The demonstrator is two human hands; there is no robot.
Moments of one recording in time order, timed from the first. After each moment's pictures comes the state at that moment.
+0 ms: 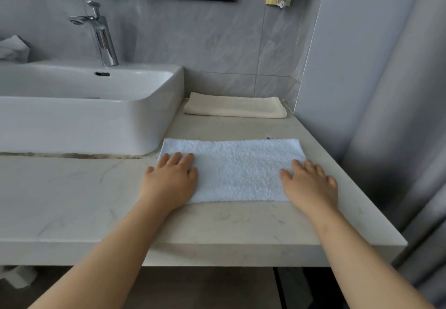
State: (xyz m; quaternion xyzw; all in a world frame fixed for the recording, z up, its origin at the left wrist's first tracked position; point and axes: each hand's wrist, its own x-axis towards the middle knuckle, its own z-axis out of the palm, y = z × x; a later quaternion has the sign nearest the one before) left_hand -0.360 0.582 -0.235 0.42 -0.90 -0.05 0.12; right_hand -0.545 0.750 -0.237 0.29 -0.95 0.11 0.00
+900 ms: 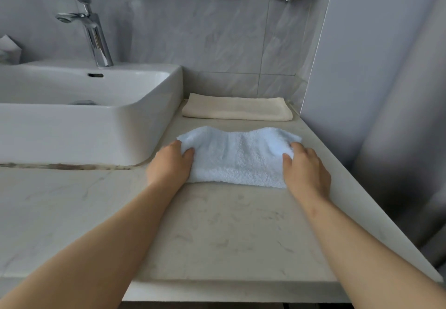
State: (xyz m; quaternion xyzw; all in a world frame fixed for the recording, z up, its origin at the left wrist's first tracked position) left_hand -0.418 0.531 -0.231 0.48 -0.82 -0.18 0.27; right_hand -0.583 0.701 -0.231 0.30 -0.91 0.25 0.12
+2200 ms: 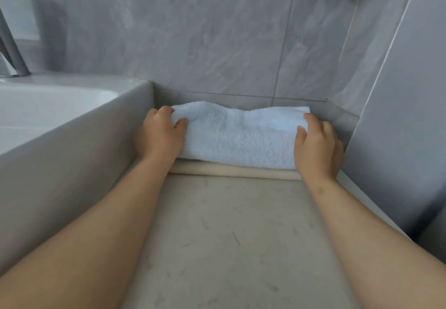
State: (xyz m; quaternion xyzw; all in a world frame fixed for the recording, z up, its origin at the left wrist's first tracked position) left_hand -0.614 0.319 -0.202 0.45 -0.77 -0.14 0.42; right_hand -0.789 0.493 -0.215 0.28 -0.85 0.33 0.30
